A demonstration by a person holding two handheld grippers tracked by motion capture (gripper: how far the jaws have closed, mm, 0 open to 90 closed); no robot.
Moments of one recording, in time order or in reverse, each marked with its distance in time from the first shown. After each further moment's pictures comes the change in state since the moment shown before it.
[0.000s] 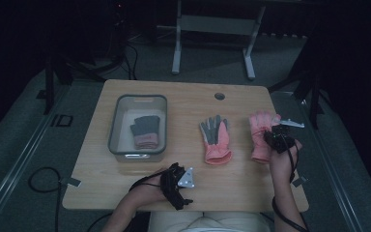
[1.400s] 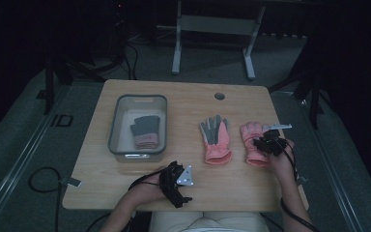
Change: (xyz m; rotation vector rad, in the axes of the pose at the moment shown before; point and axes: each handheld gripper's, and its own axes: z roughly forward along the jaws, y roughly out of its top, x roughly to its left) left arm 0.004 -0.002 -0.003 -0.007 0.019 -0.013; right arm -0.010 -0.019 0.044 0.113 0.161 -0.249
